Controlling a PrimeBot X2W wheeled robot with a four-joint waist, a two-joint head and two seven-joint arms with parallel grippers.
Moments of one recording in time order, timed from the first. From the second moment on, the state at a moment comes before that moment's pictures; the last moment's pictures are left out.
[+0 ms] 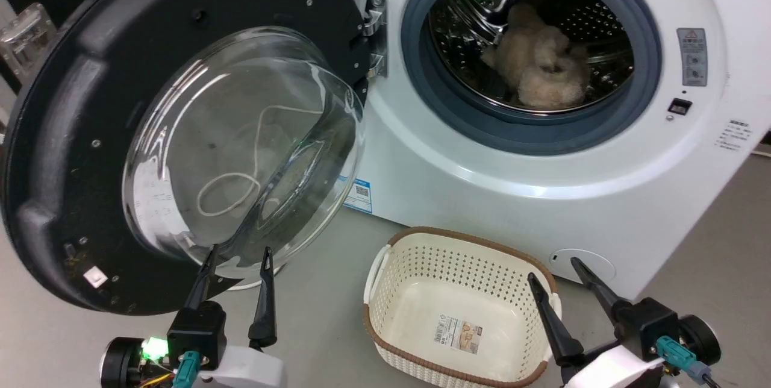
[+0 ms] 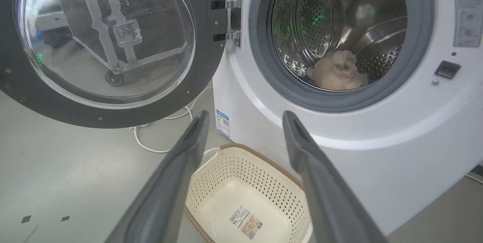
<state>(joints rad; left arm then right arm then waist) 0.03 0.11 -0.11 -0.05 -0.01 0.10 -0.12 -0.01 -0.08 0.11 0.10 0.04 0.13 -0.12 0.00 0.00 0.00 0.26</state>
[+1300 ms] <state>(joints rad) 0.05 0.16 -0.18 -0.06 -0.02 0.16 -0.21 -0.02 -0.10 0.18 0.14 0.05 0.13 -0.21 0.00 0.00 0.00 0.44</state>
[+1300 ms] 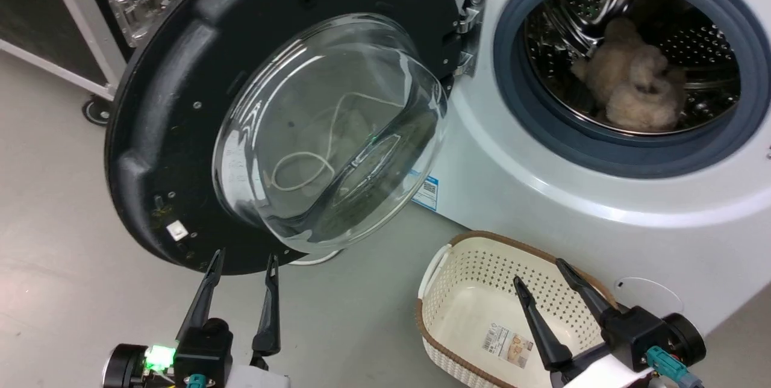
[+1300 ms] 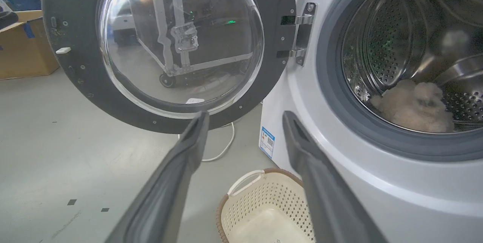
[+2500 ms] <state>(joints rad) -0.46 0.36 0.41 0.26 -1.00 0.03 0.36 -0.03 -0.15 0.13 0.10 0.06 0.13 -0.25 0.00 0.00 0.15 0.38</state>
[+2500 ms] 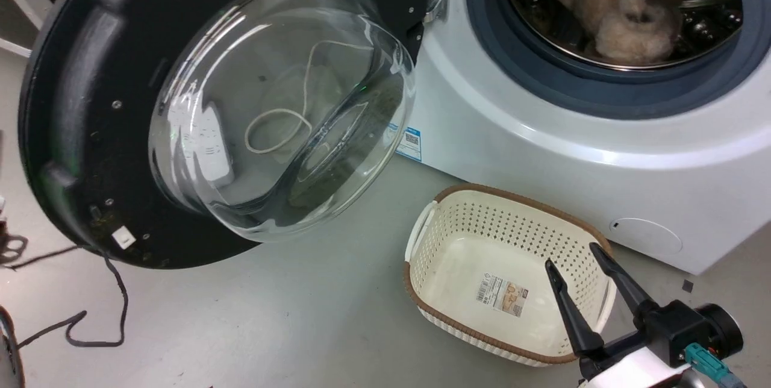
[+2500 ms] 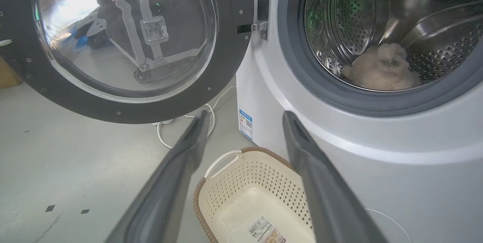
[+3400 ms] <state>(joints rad) -0.05 0.12 0.24 -0.17 -1.37 -0.01 0.87 -0.02 -0.09 0.06 0.13 0.04 0.13 -0.26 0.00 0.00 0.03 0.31</state>
